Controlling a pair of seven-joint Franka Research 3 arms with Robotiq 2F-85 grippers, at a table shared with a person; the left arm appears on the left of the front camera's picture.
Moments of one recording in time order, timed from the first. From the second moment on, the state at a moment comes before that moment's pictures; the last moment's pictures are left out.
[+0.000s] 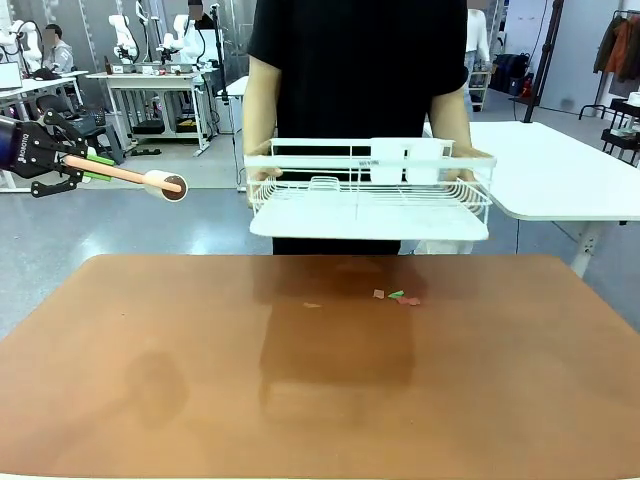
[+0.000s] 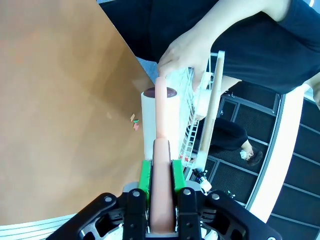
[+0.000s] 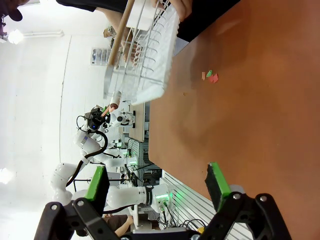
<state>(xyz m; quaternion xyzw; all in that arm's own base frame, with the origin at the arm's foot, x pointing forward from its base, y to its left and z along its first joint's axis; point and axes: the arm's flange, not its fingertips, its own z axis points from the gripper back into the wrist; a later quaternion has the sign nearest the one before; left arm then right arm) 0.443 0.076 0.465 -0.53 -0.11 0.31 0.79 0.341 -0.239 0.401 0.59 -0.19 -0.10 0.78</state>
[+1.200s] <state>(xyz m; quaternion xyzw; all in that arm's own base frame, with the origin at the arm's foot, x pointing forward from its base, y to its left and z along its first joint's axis) 0.490 0.000 0.506 -0.30 0.03 0.10 0.95 0.341 -0.238 0.401 0.59 -0.18 -0.10 0.78</state>
